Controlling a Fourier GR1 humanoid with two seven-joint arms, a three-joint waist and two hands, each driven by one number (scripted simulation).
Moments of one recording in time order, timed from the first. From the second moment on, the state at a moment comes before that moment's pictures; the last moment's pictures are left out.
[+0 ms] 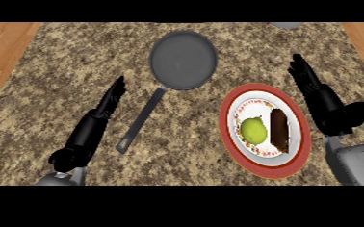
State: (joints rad) left arm -0.07 0.28 -0.30 -1.65 0.05 0.07 -0.06; right arm -0.22 -0.50 0.21 -1.42 -0.30 -0.10 -0.10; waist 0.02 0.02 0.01
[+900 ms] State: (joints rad) left arm -0.13 0.28 -0.03 -1.59 0.21 0.18 0.18; right arm -0.35 -0.97 0.36 -1.64 0.15 0.04 0.14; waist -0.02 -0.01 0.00
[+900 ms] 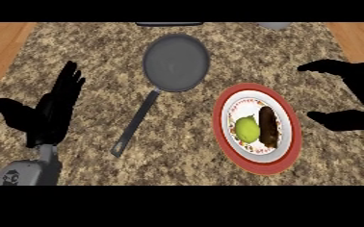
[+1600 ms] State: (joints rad) left arm -0.16 0.26 -0.03 -1.58 0.20 0.16 0.20; right arm -0.62 -0.89 0.57 -1.67 0.36 0.46 0.46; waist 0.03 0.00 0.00
